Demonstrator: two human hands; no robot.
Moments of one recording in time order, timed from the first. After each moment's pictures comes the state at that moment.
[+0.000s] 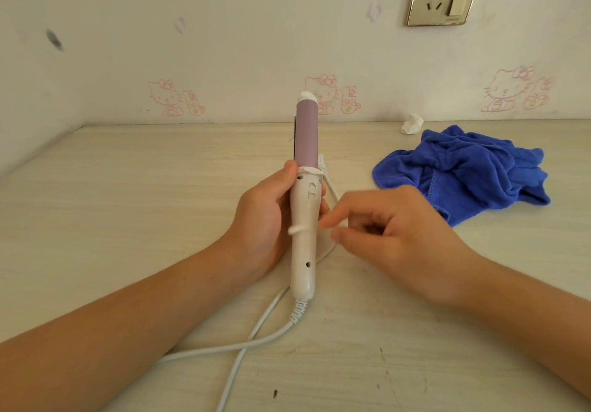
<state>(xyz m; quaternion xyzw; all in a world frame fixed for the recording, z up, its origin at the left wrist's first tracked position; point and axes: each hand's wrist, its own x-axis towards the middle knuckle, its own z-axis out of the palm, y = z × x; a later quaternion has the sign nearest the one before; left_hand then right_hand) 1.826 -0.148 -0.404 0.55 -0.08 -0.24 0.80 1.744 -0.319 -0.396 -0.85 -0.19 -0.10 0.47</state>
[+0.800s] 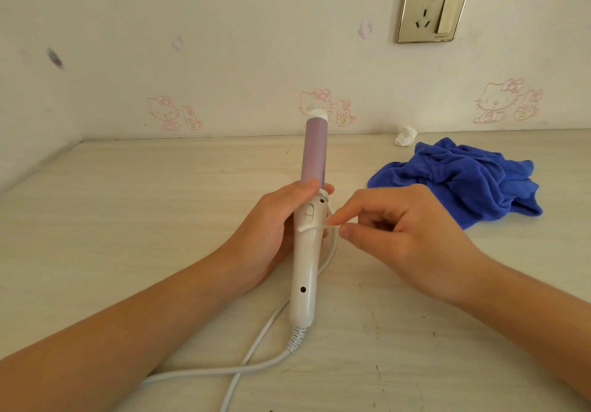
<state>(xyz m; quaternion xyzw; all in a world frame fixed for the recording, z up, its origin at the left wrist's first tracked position) 1.834 -0.146 -0.407 0.62 -0.17 -0.24 0.73 1.750 -0.333 -0.391 -0.85 -0.17 -0.14 0.48</state>
